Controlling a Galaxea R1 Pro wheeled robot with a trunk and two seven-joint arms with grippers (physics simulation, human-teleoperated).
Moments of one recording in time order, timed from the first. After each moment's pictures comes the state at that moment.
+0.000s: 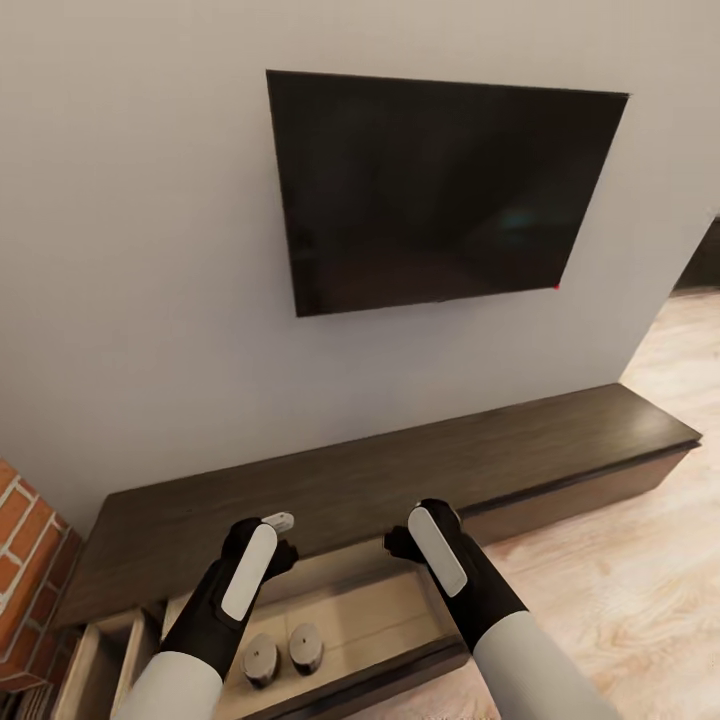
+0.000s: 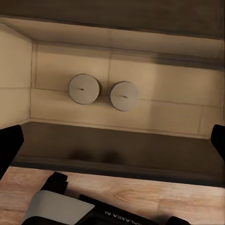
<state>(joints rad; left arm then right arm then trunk) -0.53 -0.16 -0.06 -1.05 0.65 0.85 0.83 -0.65 0.17 0.28 -0.93 -0.77 0.86 -0.79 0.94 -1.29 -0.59</state>
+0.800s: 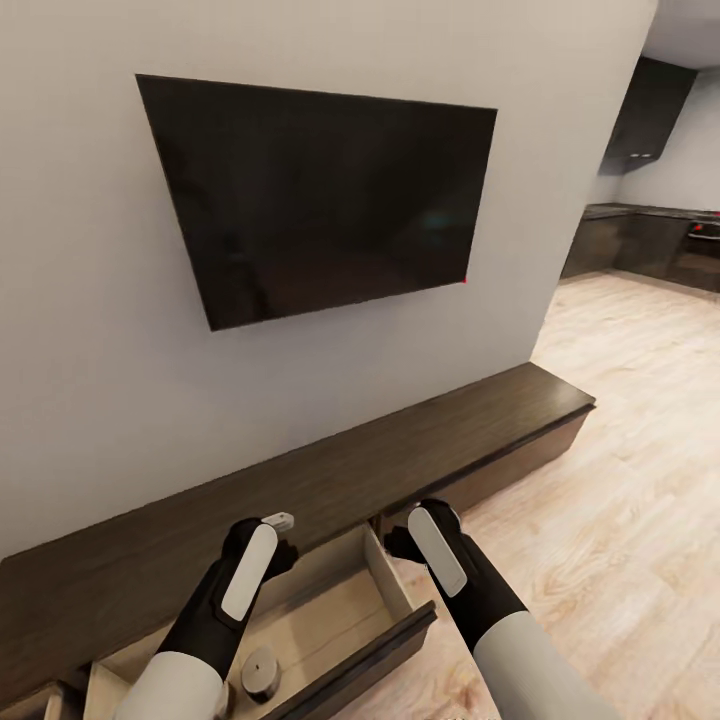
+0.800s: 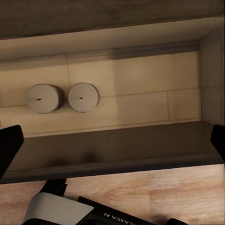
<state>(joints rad) -0.53 -0.16 -0.06 -1.05 0.65 0.85 0.83 -0.65 0.17 0.28 -0.93 -0.77 0.86 -0.79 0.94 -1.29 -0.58</state>
